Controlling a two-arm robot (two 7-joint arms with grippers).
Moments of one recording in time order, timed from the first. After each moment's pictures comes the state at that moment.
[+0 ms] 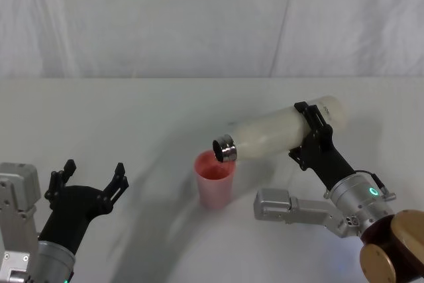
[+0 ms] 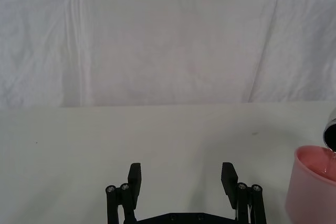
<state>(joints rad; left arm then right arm) 0.27 0.24 0.04 -1.85 -0.25 -0.02 -0.02 0.33 0.31 -0.59 -1.33 -1.00 -0.01 -0.21</state>
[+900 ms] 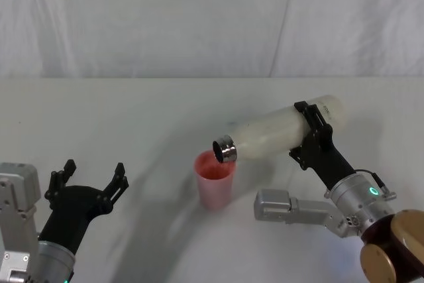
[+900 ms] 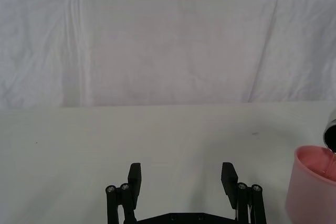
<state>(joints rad) 0.27 0.24 0.04 -1.85 -0.25 -0.02 -0.02 0.33 0.32 -0.60 -1.33 -1.01 0.00 -0.21</state>
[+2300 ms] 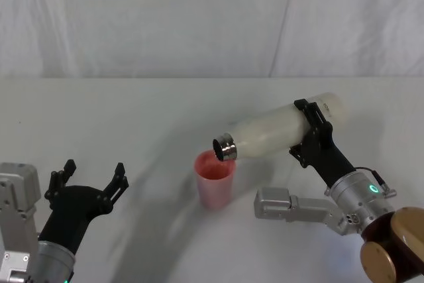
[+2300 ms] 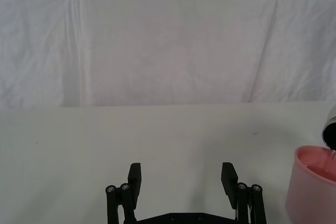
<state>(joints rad) 0.27 0.24 0.04 -1.85 -0.25 -0.02 -0.02 0.34 0.32 -0.60 -1.33 -1.01 -0.01 -0.21</state>
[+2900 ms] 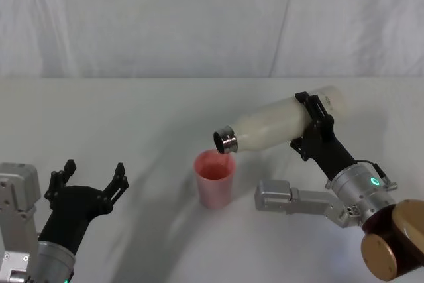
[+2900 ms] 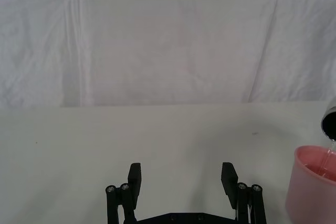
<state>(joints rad) 0.27 0.24 0.04 -1.85 -0.25 -0.02 -0.02 0.36 0.32 -0.60 -1.33 -1.01 -0.01 -0.21</state>
